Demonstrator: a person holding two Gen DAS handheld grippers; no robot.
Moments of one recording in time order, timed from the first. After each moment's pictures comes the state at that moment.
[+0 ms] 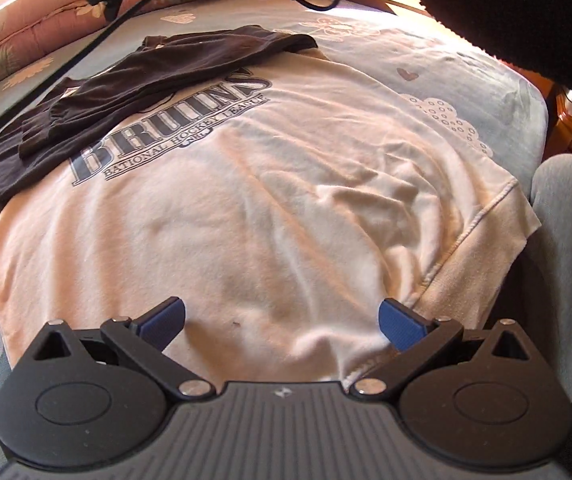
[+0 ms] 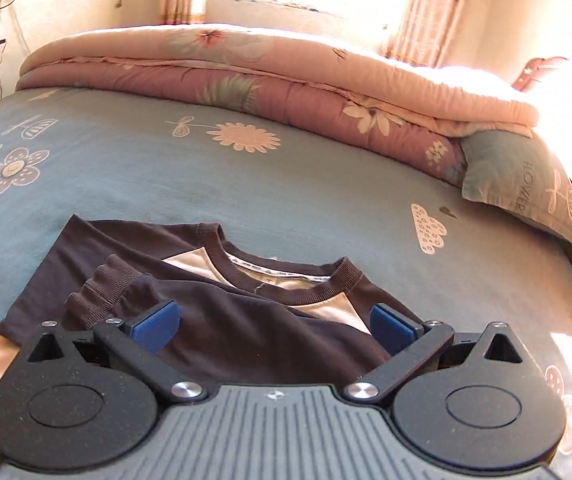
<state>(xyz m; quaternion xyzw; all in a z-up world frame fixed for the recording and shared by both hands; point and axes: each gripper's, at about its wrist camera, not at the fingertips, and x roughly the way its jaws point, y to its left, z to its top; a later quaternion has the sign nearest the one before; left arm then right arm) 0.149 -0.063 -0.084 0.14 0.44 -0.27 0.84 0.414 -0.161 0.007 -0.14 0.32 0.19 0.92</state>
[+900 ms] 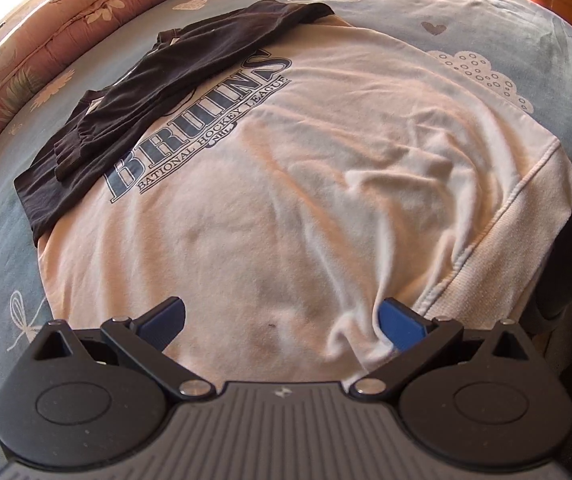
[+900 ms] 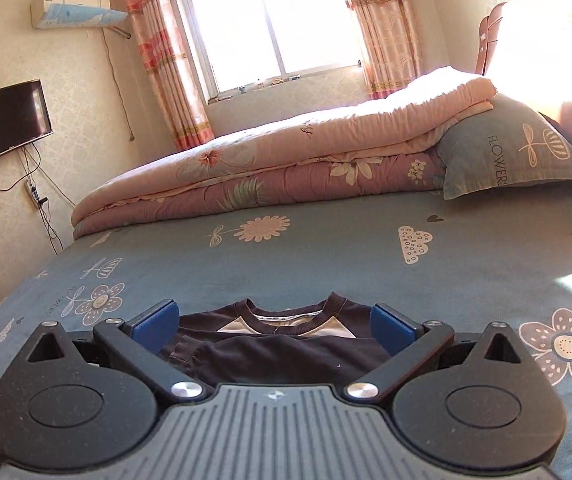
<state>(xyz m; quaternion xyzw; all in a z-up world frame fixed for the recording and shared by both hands) 0.157 -0.072 -0.066 0.23 0.47 -0.18 0.83 0.353 -0.329 0.077 0.08 0.26 0.28 0.92</state>
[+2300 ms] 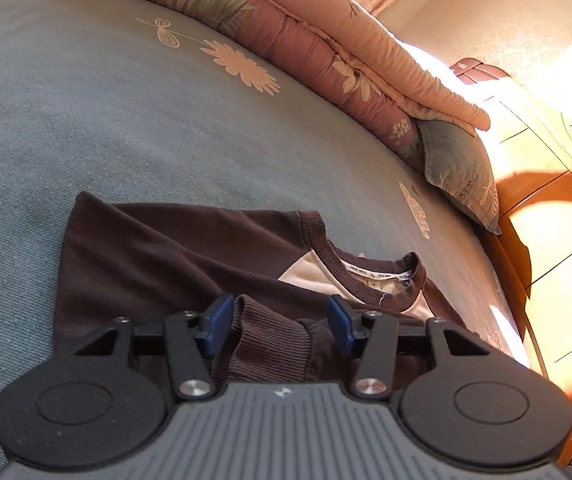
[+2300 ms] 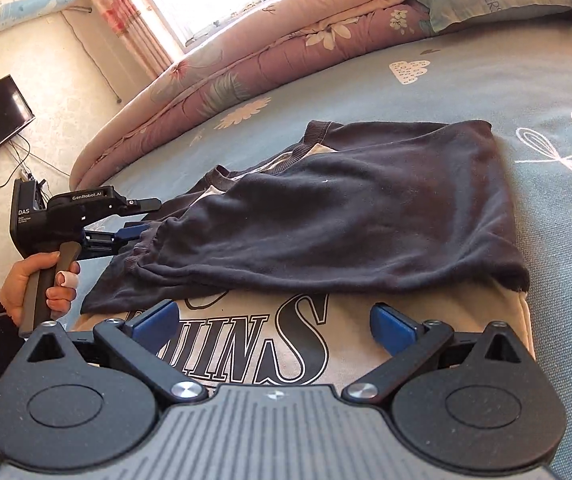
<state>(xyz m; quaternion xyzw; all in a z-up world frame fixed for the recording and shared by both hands) 0.458 0.125 -0.096 -0.28 0.38 -0.10 0.88 0.369 -0.319 -0.095 0.15 0.37 0.29 0.87</state>
